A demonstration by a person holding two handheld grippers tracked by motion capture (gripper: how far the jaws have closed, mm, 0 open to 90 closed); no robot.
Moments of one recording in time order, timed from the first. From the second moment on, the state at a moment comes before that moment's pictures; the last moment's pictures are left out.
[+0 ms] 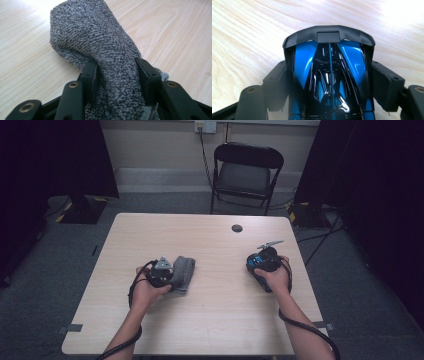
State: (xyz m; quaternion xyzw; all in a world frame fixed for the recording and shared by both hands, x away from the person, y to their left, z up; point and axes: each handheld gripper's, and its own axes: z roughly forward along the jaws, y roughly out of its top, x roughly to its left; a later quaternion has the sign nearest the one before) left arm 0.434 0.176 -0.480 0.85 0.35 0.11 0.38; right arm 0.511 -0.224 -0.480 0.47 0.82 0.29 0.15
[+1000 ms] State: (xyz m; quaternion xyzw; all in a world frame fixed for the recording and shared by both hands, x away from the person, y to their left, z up) left arm 0.431 0.170 -0.475 0.84 0.38 0.11 0.37; right arm 0.516 -0.233 -0.486 0.45 0.83 0.30 0.14
